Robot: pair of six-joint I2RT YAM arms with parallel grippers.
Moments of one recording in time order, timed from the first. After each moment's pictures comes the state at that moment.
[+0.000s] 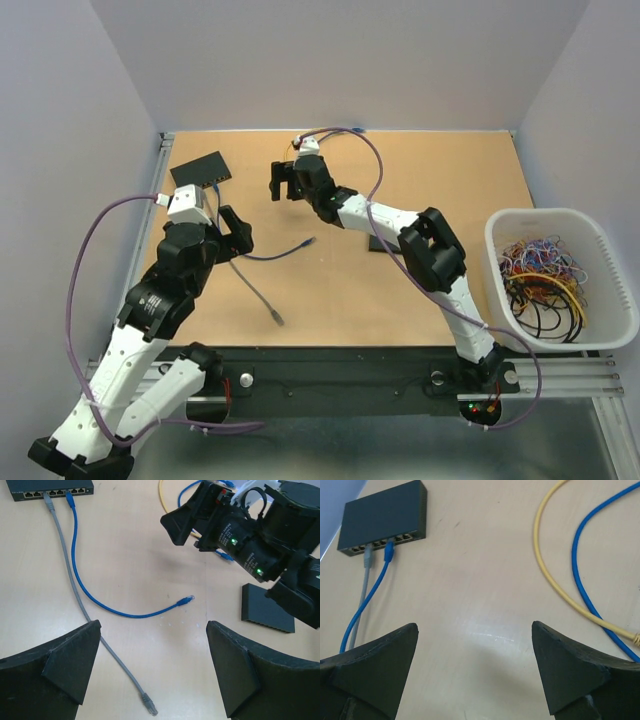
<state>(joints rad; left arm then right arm) -0.46 0.66 0.89 -0.60 -0.33 -0.51 0.76 2.32 1.85 0.13 0.19 0.39</state>
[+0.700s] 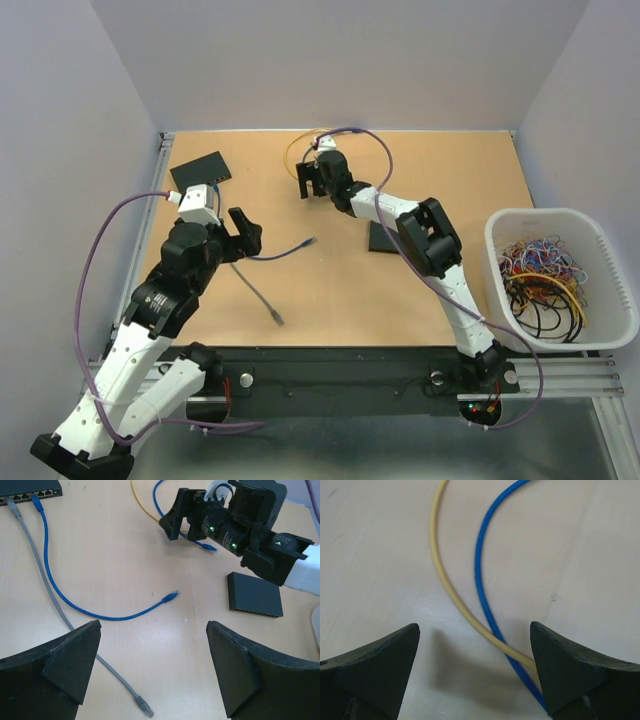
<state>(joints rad) -0.46 0.66 0.85 -0.52 -0.22 -0.46 0.60 2.44 1.90 0.12 0.16 0.19</state>
